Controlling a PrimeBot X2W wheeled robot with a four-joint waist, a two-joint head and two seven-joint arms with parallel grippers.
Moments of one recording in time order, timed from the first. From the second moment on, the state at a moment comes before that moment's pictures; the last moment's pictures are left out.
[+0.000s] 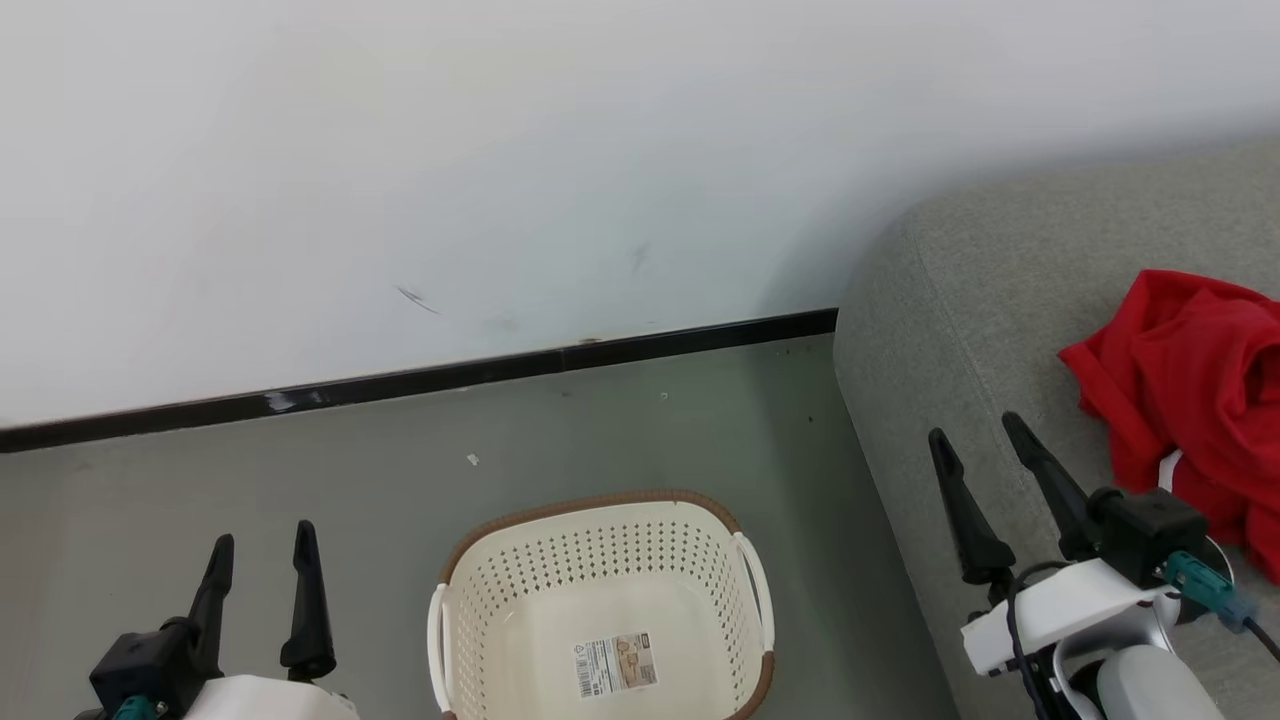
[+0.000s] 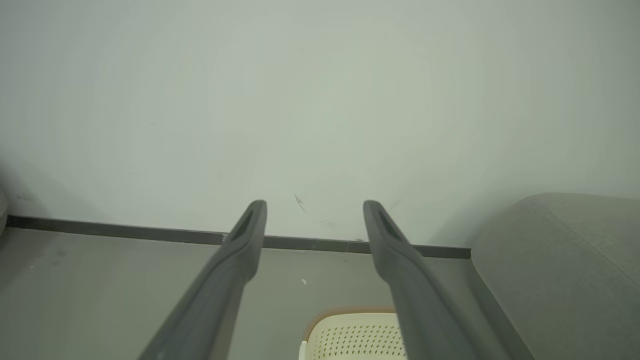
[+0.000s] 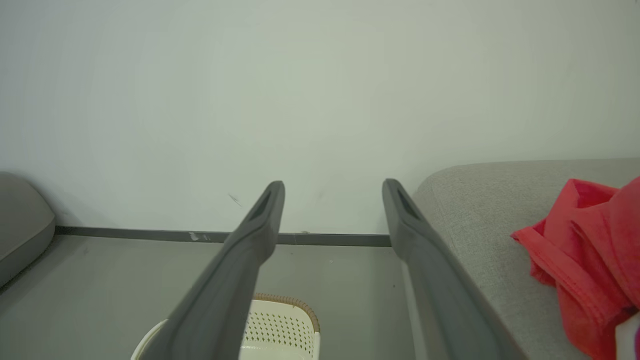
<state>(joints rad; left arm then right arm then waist) 0.01 0.17 -0.14 0.07 -0.51 0.22 -0.24 -0.11 -0.06 0.05 0.14 0.10 0.12 -0.26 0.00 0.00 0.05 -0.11</state>
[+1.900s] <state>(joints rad) 0.07 0.13 -0.18 0.13 -0.50 0.19 -0.24 0.10 -0.03 0.05 0.11 0.13 0.12 -0.25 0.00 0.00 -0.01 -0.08</state>
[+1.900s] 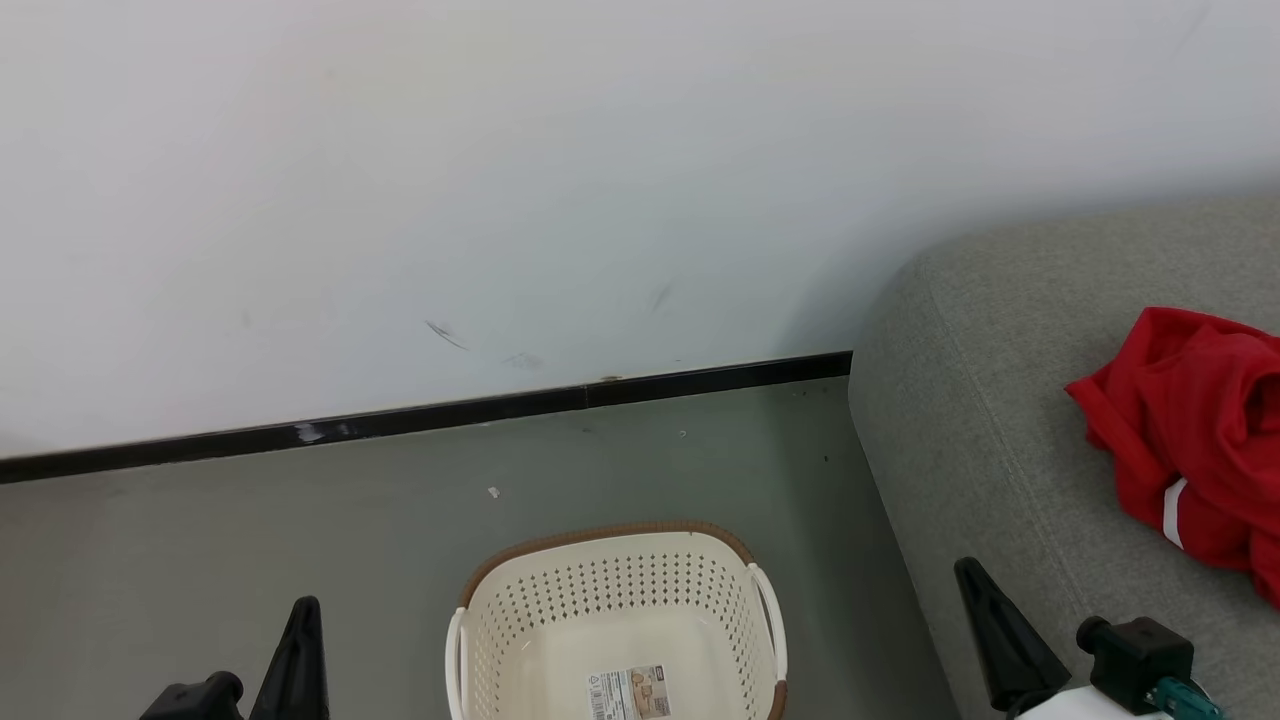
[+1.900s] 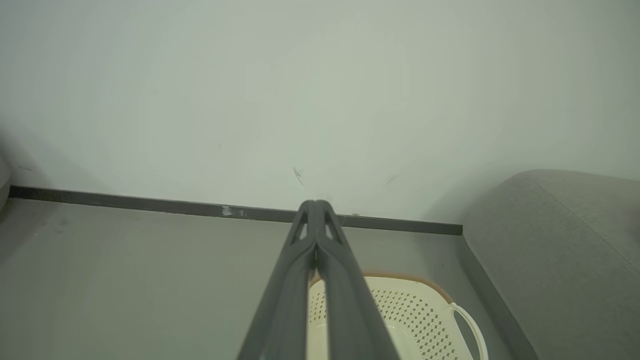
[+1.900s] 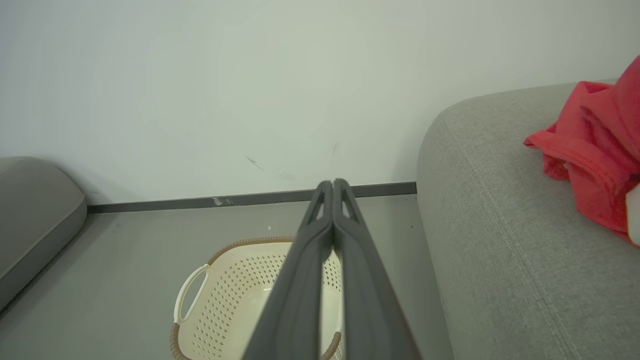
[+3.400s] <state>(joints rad) 0.05 0.09 -0.07 0.15 -1.01 0.08 -0.08 0.08 -0.07 0.04 0.13 0.86 0.12 -0.15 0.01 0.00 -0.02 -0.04</state>
